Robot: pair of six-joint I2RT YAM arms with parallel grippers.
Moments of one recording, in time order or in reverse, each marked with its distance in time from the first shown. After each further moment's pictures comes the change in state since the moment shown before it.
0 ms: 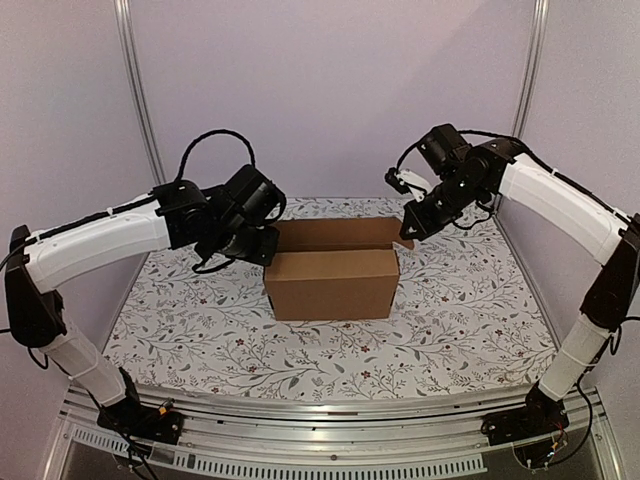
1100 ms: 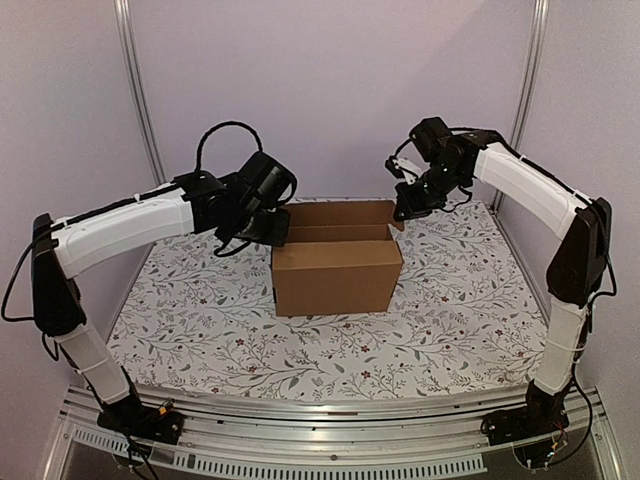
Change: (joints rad) left arm 0.069 0.128 0.102 0.103 0.008 0.031; right arm -0.103 0.248 0.235 0.028 -0.025 0.082
